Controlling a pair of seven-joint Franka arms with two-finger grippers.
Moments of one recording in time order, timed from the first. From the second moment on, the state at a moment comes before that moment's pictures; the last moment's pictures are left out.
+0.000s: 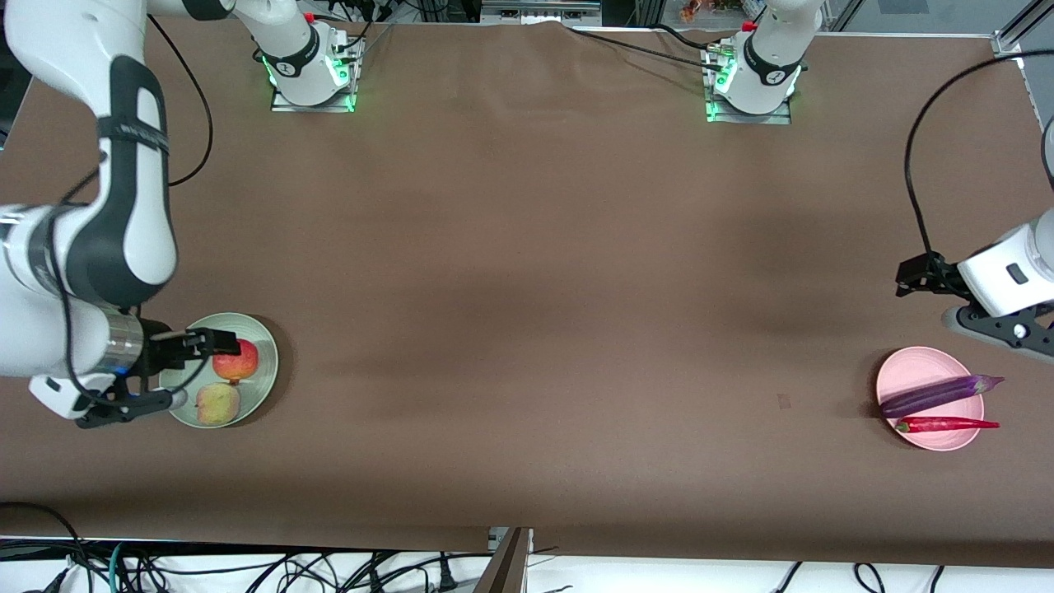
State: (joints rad) left arm 0.64 0.42 -0.82 -1.35 0.35 1.58 0.11; right arm 0.23 0.66 -0.31 -1.12 0.27 1.62 -0.27
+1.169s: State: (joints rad) left arm -0.02 -0.06 0.02 -1.78 -0.02 1.75 -0.02; right arm -0.01 0.04 0.01 -1.59 0.06 1.54 -0.14
